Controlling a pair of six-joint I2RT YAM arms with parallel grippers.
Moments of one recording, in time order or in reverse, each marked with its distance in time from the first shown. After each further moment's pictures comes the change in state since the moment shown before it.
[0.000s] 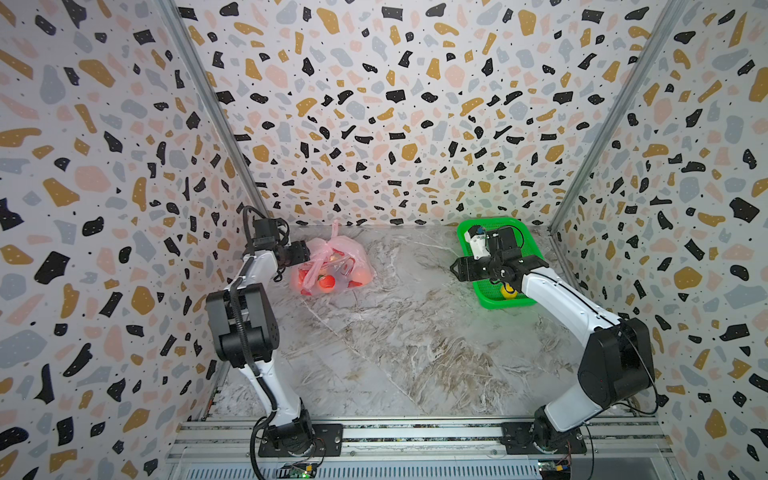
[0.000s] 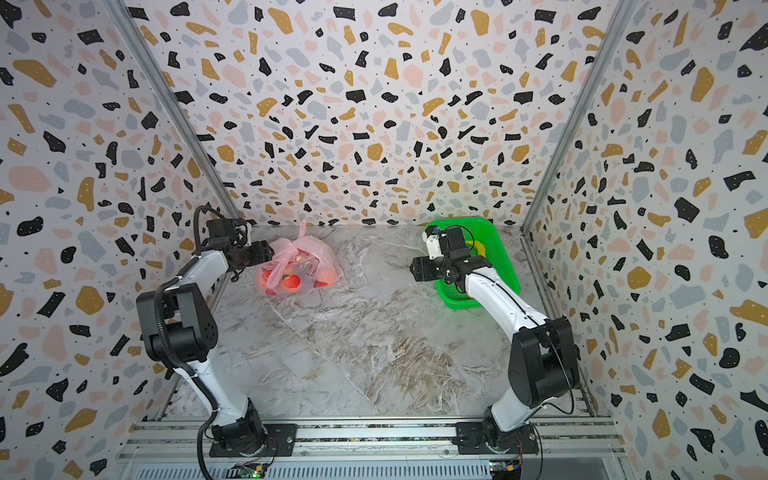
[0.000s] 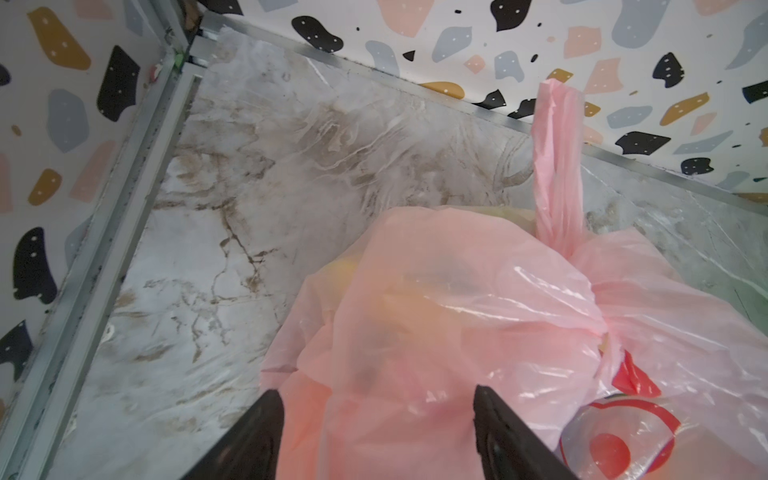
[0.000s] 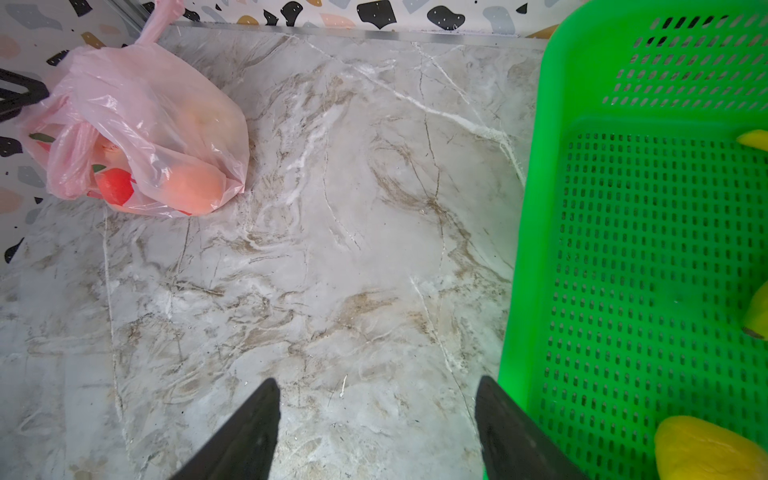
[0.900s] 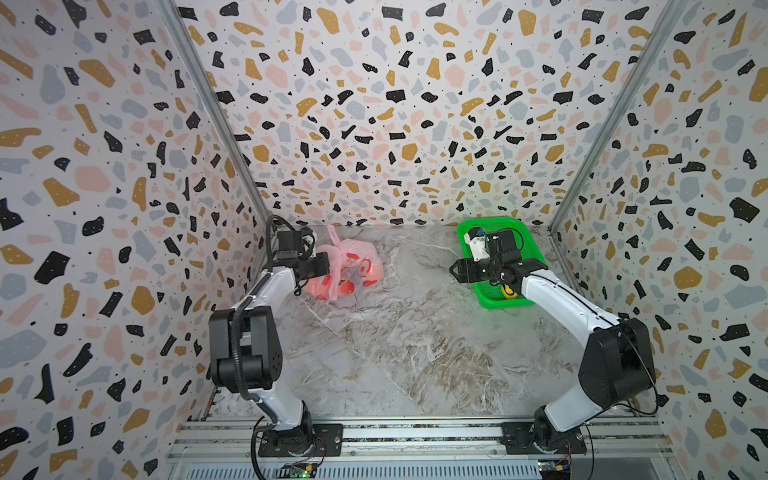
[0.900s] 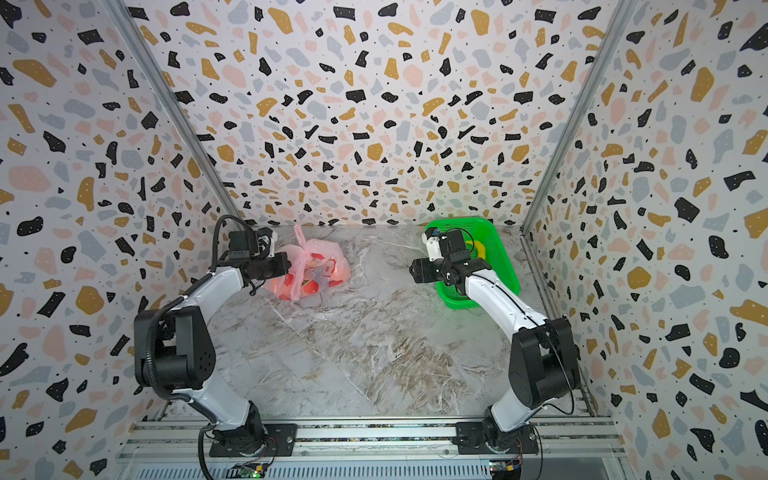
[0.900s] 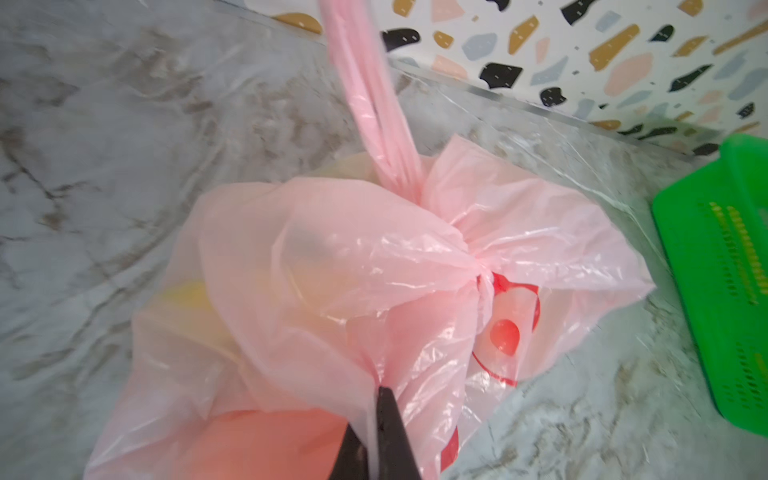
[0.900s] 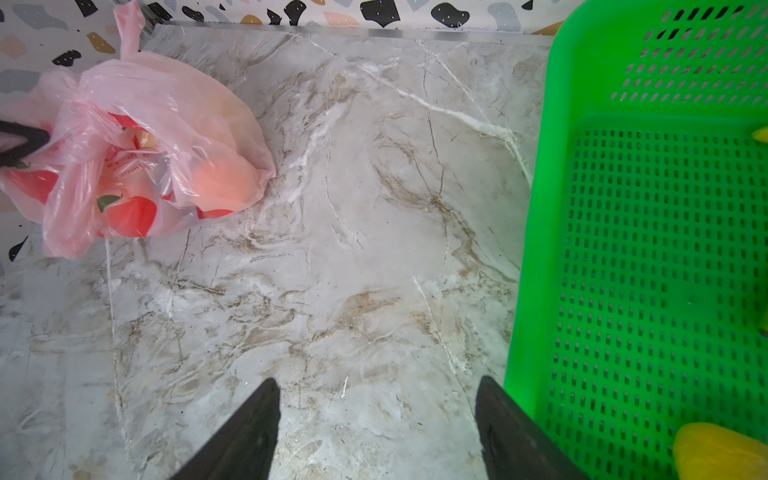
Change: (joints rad) left arm -0.182 -0.254 -0.310 0.074 0.080 -0.079; right arm 0.000 -0.017 -0.038 0.035 -0.012 0.003
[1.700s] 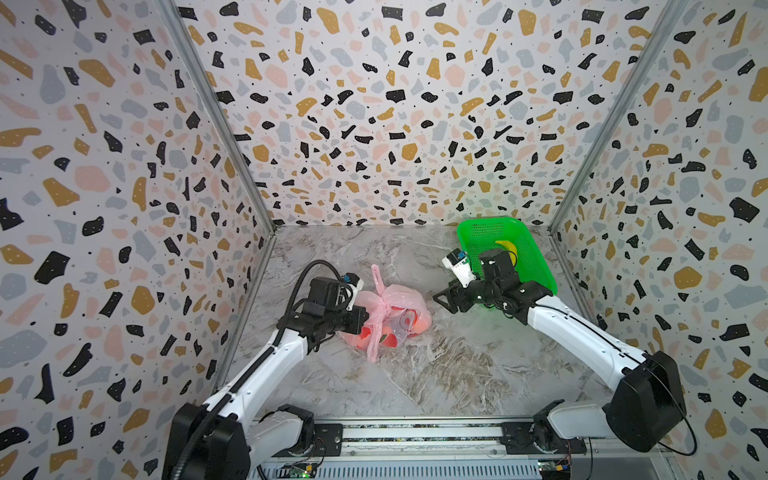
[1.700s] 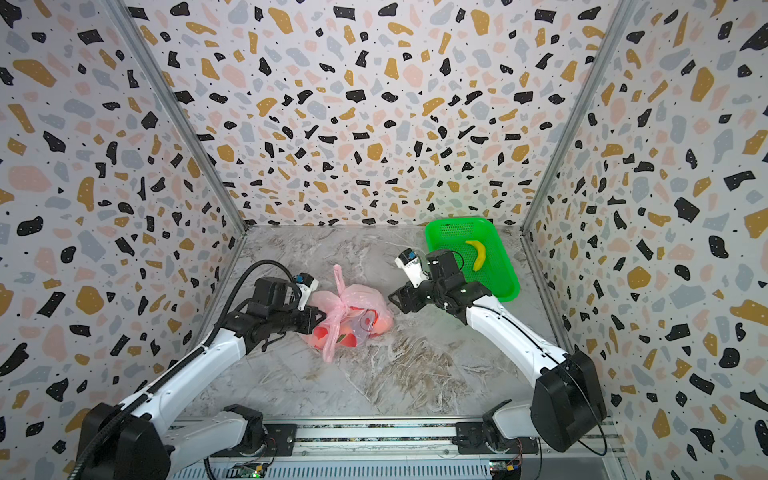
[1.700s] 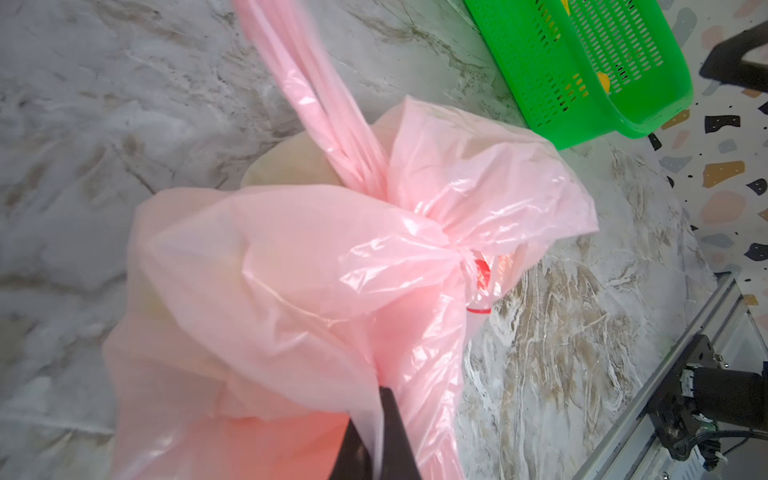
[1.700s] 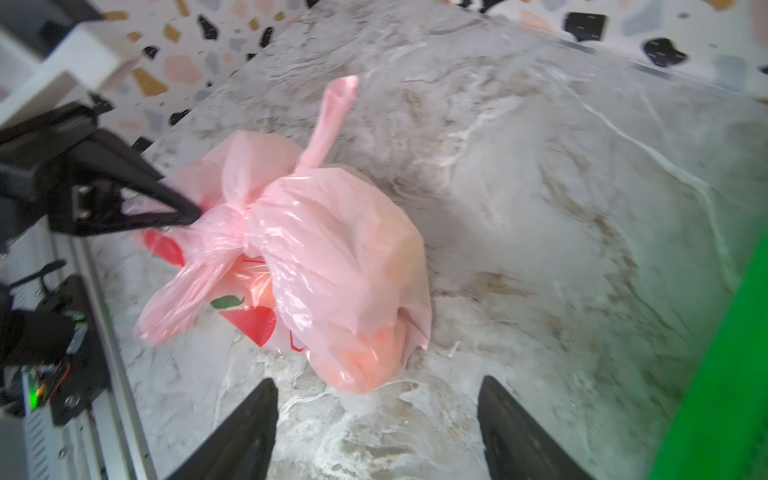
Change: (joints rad) left arm -0.350 -0.575 -0.451 -0.145 0.024 -0.027; right arm 0.213 -0.220 -0.209 0.045 -0.192 -0.227
